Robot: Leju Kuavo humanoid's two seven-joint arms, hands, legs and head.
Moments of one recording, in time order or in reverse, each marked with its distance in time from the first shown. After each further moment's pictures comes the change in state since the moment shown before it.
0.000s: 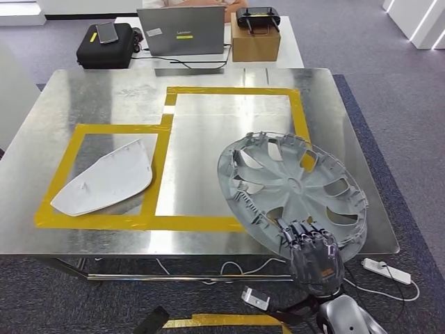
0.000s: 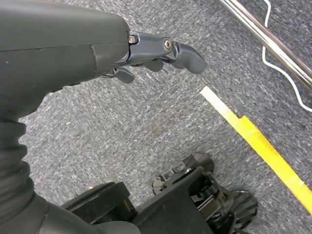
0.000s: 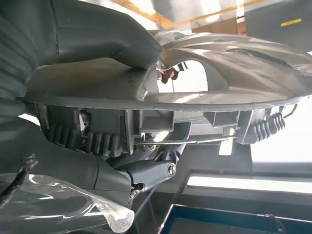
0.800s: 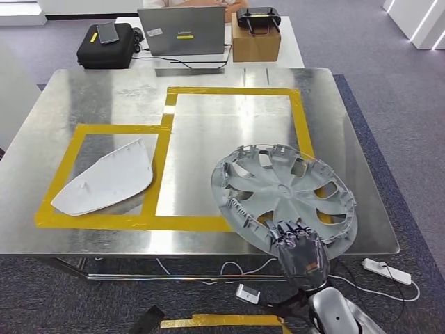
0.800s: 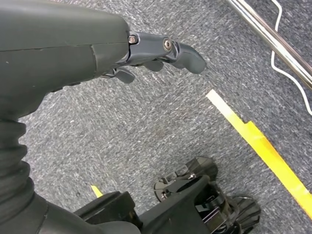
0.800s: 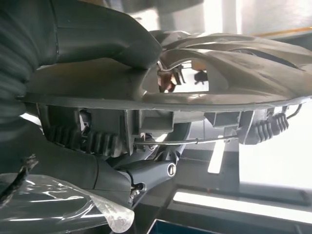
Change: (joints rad) left arm 0.001 0.018 0.000 0.000 0.035 -0.001 0.006; right arm -0.072 0.001 0.067 0.131 0.000 0.043 0.041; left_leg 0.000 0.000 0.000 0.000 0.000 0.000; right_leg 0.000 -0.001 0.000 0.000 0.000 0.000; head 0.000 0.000
